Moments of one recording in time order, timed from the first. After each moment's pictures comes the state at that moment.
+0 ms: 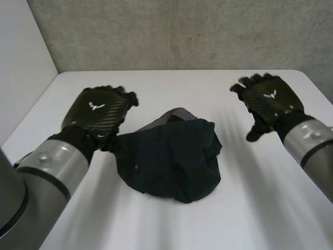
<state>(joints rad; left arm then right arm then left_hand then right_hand) 4.06 -1.58 -1.65 3.11 -1.70 3.34 1.86 -1.48 1.74 -0.17 1.31 2.71 0.41 0.39 0.40 0.38 0.21 0.21 0.23 0.22 0.24 0.07</state>
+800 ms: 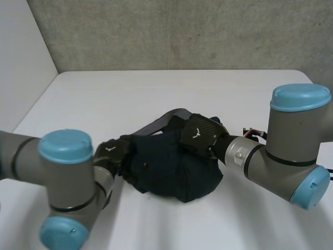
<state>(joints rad) 4.13 -2.08 -1.65 3.31 -1.74 3.04 2.06 -1.06 1.39 0.07 1.09 2.11 0.60 0.57 0.56 0.56 0.39 0.95 1.17 1.17 1.19 0.98</state>
